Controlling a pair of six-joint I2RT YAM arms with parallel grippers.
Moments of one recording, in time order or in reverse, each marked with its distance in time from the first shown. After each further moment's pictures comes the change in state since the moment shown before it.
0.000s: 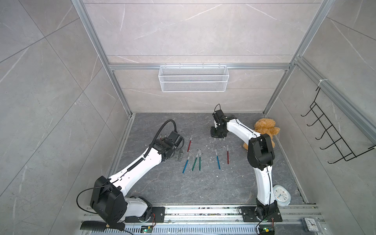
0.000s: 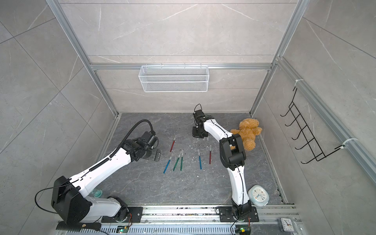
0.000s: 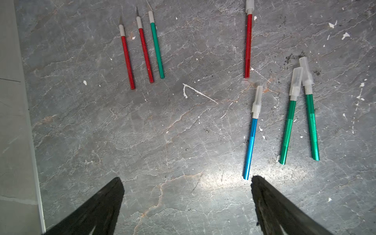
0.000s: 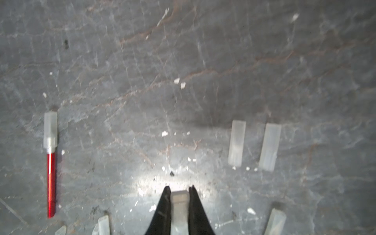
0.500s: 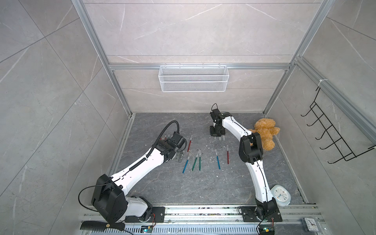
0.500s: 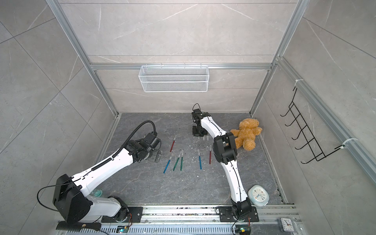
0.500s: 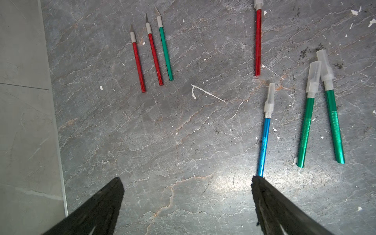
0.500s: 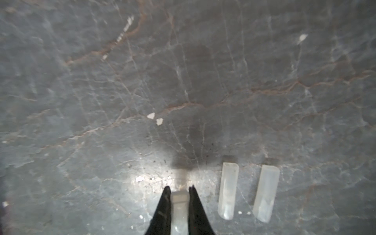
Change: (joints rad) left arm -0.040 0.015 0.000 -0.011 -0.088 0.014; right arm -0.014 0.238 0.301 -0.188 0.066 -0.021
